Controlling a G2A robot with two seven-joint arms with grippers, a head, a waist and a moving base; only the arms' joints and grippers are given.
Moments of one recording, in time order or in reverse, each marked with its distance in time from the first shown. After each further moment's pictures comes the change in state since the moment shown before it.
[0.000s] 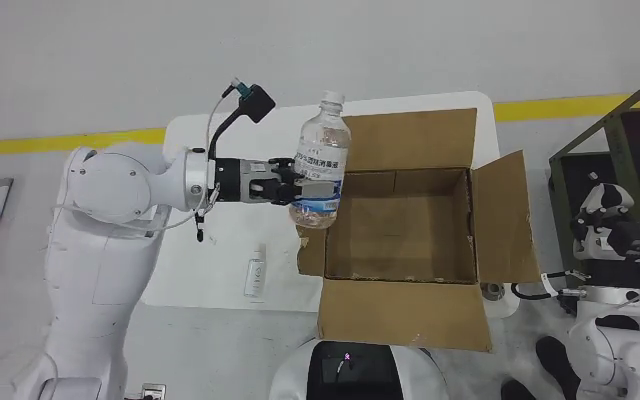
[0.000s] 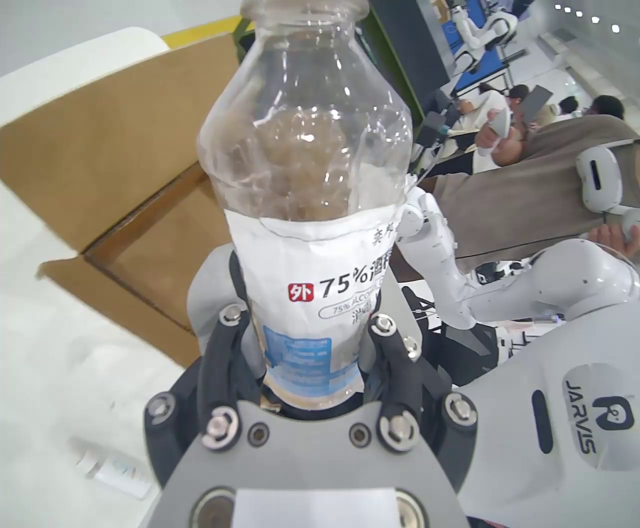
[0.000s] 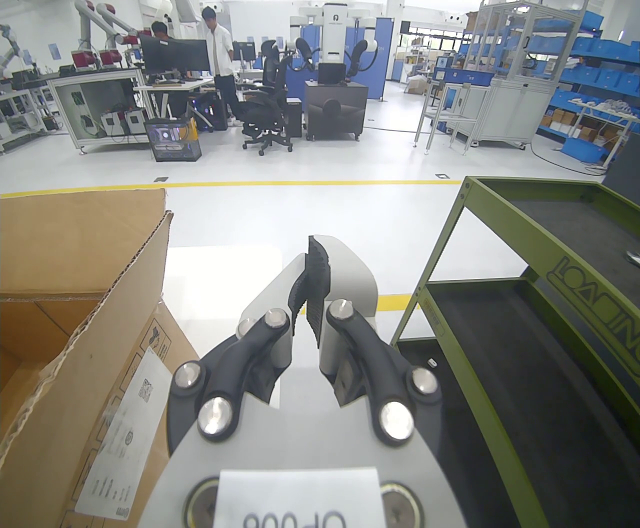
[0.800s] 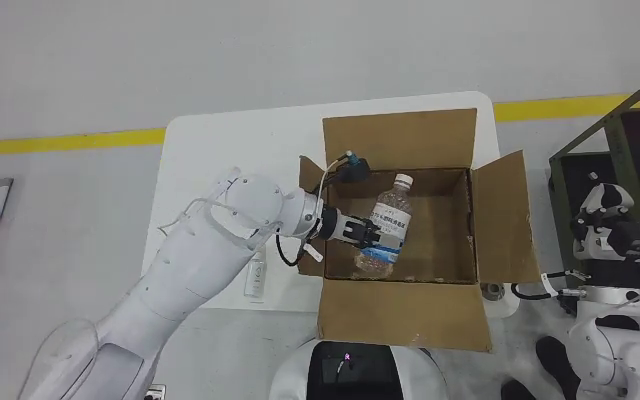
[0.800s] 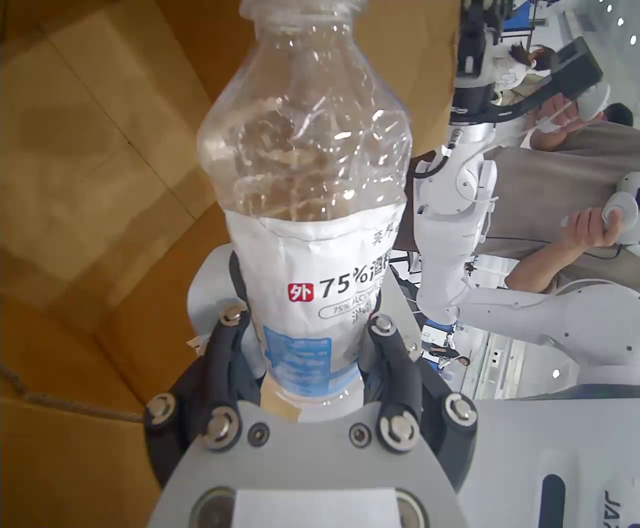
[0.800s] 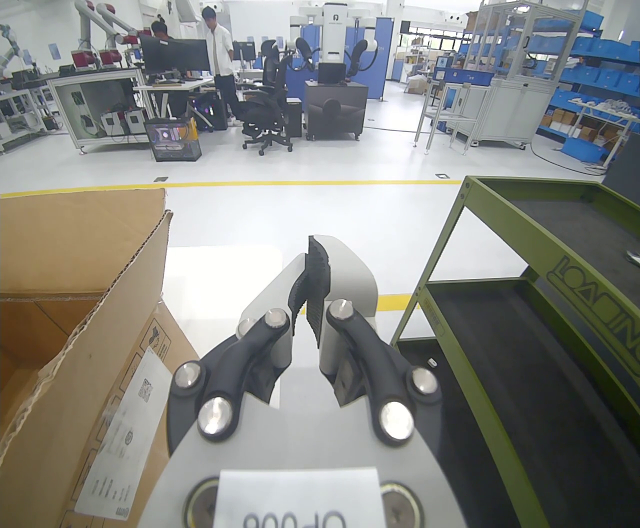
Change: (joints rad) left arm -0.114 -0.089 0.474 0.276 0.006 0.181 0.120; right arm 0.000 0.000 0.000 0.000 0.000 0.000 0.000
